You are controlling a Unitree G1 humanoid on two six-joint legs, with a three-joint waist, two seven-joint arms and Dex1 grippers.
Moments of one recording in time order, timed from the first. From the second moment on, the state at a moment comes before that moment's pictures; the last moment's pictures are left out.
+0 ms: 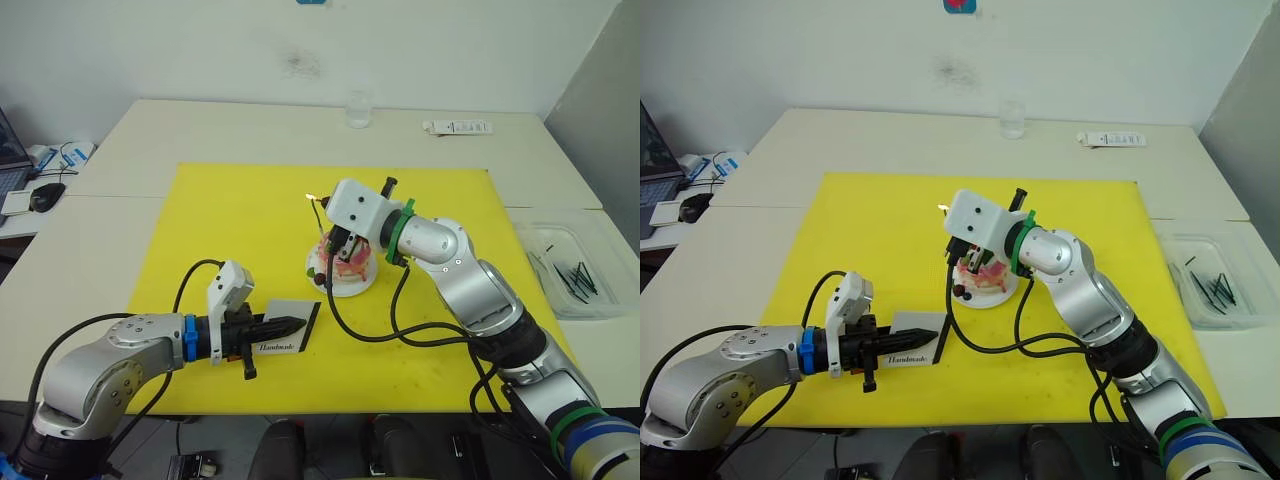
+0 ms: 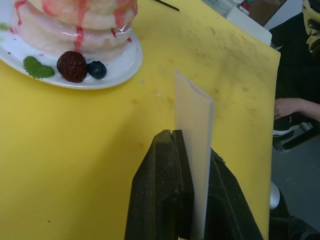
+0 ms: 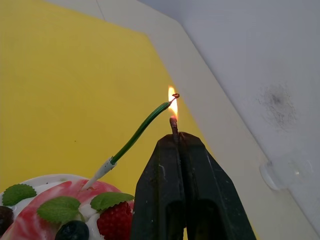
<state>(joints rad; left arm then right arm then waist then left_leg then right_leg) -0.07 0.78 0.08 -0.47 -0.80 0.84 -0.86 -0.77 -0.35 0.46 -0.24 -0.18 0.55 0.55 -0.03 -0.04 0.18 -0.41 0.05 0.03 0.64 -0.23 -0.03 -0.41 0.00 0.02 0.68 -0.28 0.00</state>
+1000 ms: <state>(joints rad) -0.07 0.78 0.08 -0.47 -0.81 0.85 -0.86 -0.76 -0.34 0.45 -0.25 -0.18 0.55 0.56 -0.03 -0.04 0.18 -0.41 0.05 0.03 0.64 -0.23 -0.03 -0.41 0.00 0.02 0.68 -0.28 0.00</state>
